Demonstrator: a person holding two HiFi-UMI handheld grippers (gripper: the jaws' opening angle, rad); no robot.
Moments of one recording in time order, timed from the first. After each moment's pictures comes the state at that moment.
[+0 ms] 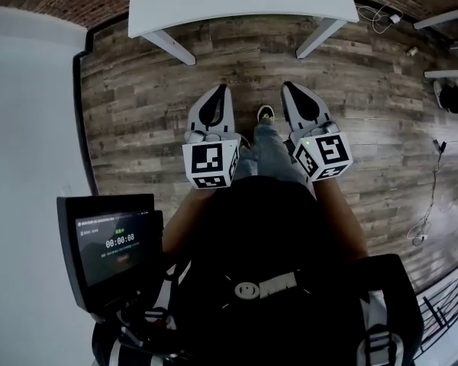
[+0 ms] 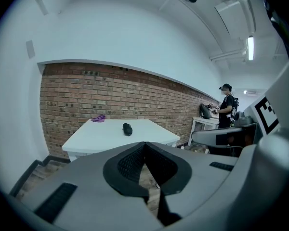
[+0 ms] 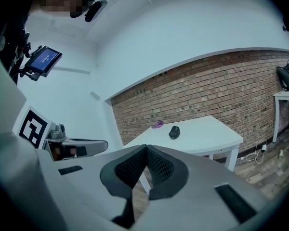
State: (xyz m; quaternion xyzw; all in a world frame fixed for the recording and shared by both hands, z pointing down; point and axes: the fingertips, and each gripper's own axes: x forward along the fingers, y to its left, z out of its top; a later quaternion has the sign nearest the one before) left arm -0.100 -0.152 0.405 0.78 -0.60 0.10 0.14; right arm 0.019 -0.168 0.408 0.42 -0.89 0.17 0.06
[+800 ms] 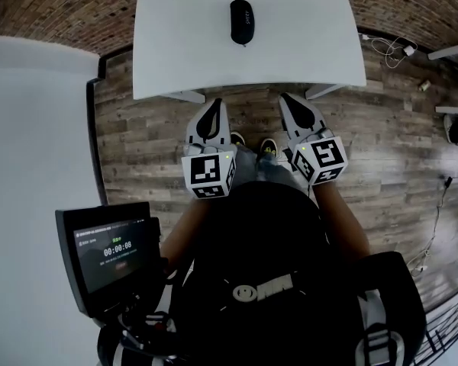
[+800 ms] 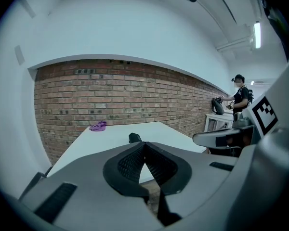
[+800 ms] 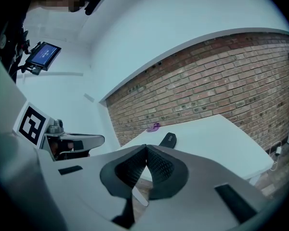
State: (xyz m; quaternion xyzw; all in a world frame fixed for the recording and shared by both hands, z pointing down) left arm -0.107 -0.338 0.399 0.76 -0.63 0.13 0.12; right arm 0.019 -0.363 0.421 0.39 -0.90 0.19 0.06
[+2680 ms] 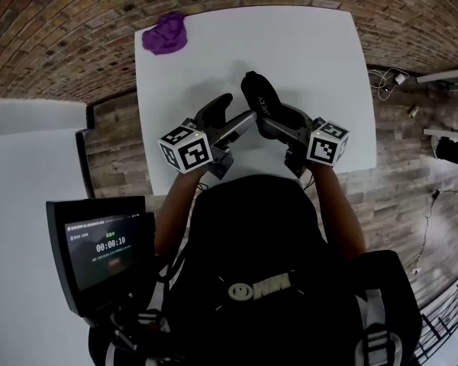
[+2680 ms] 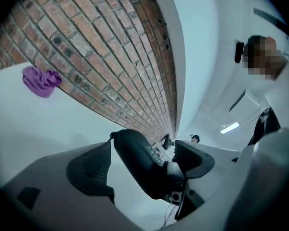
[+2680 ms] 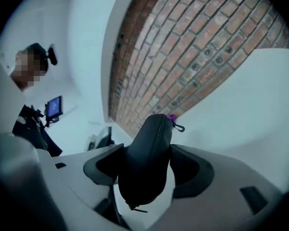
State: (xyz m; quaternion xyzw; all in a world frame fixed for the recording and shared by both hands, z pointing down) left arm -0.174 -0.633 0.421 0.87 -0.31 -0.08 0.38; right arm -0.120 -0.620 0.461 0.21 -0.89 0.42 -0.02
